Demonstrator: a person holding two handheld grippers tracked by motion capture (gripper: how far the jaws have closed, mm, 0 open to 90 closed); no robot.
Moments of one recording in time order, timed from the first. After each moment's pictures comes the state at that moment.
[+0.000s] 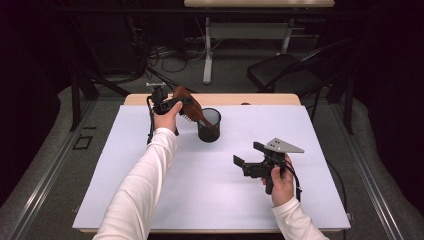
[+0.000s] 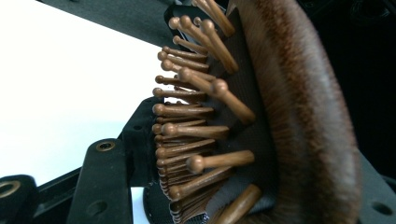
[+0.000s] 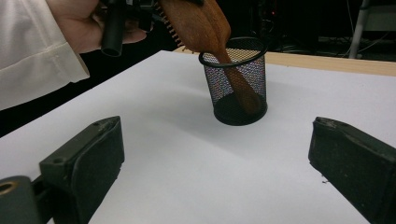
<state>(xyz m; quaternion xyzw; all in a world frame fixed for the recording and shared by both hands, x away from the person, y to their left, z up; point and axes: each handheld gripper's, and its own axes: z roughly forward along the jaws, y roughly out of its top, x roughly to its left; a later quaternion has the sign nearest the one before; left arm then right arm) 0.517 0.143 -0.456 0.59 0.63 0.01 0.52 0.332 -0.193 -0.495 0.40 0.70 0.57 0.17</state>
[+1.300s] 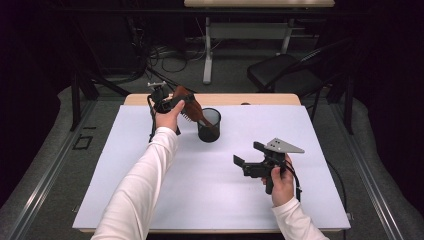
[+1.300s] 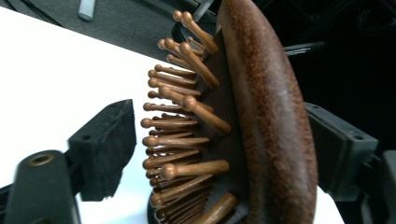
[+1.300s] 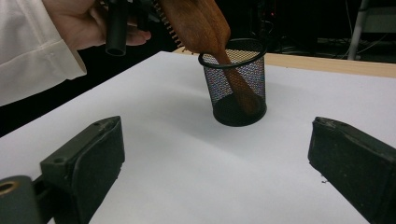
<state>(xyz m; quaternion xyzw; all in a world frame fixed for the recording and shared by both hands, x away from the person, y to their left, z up) 0.514 0.137 -0.452 0.58 0.63 0.05 0.52 0.332 -0.193 -0.495 0.40 0.70 0.57 0.17</state>
